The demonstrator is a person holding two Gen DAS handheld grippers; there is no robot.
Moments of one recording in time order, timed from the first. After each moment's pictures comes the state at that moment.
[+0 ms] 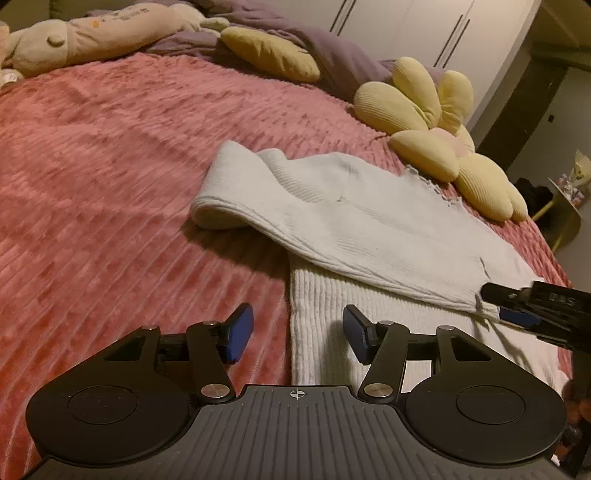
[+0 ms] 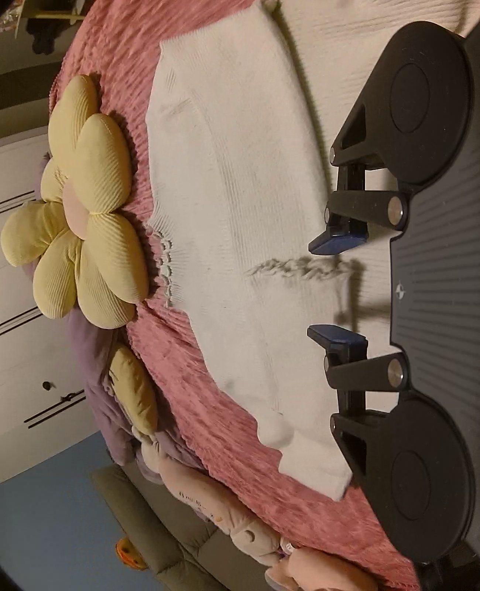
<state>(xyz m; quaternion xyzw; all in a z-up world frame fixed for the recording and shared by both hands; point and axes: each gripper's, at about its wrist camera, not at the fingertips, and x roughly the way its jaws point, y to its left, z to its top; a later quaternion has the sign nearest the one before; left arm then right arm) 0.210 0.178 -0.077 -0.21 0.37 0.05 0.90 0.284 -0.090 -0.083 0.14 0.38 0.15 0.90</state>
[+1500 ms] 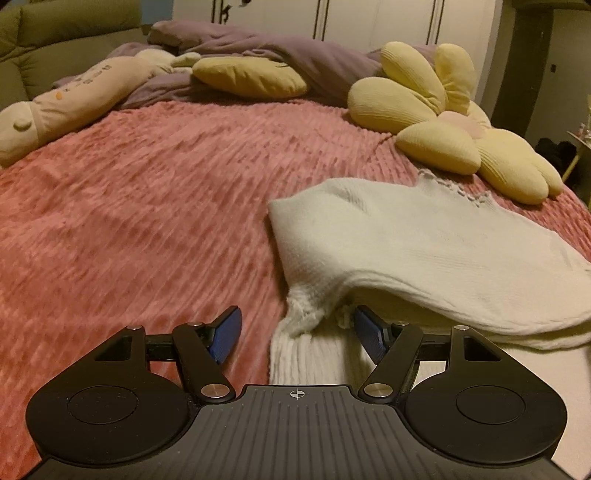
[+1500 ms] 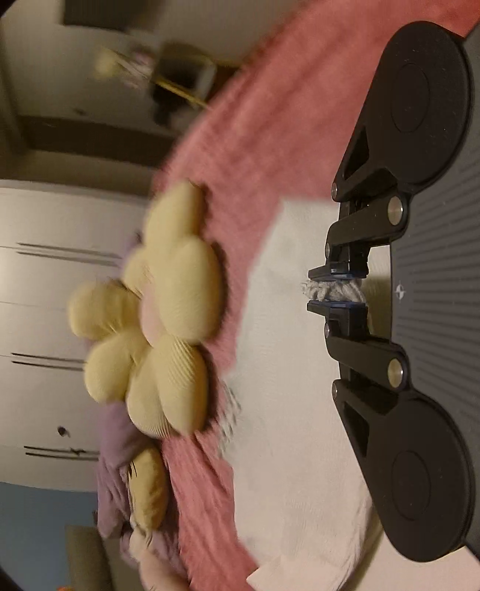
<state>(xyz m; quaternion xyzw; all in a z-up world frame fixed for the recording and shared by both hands) 0.289 0.151 -0.073 -0.09 0.37 0.08 0.92 0.298 -0.161 -0.074 -0.06 0.26 -0.02 0.96</state>
